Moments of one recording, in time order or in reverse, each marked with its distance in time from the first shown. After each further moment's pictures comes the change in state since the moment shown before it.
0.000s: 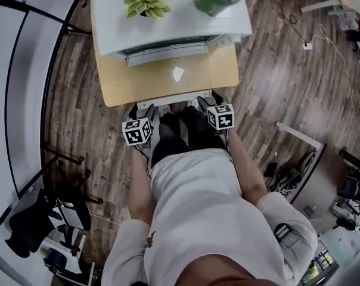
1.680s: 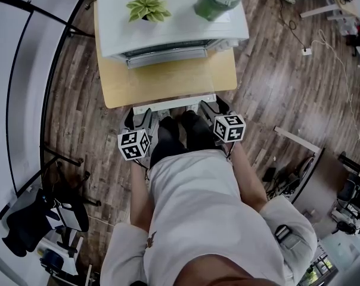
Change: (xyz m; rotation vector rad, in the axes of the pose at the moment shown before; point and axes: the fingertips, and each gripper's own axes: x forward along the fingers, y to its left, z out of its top) left arm -0.068 -0.024 0.051 0.025 -0.173 0.032; right arm -0.071 0.019 0.052 0.118 -0.160 0.051
